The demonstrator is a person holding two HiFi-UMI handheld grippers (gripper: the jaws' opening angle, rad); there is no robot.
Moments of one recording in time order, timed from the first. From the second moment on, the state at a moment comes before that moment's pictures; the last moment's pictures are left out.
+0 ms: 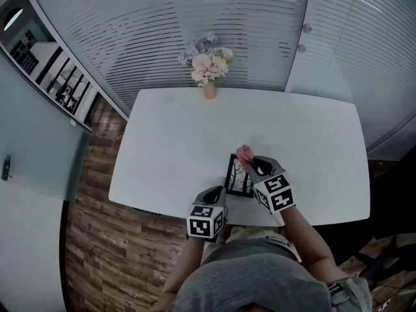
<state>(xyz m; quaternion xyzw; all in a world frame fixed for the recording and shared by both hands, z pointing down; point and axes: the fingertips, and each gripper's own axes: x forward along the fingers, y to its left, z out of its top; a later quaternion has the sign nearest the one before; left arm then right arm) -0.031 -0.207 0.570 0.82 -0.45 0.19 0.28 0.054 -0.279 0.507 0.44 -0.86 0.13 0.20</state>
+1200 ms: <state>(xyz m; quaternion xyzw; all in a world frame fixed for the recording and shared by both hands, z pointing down) -0.015 -0.209 0.624 0.81 -0.40 0.27 0.34 0.031 -0.323 0.603 0.38 -0.85 0.10 0.33</state>
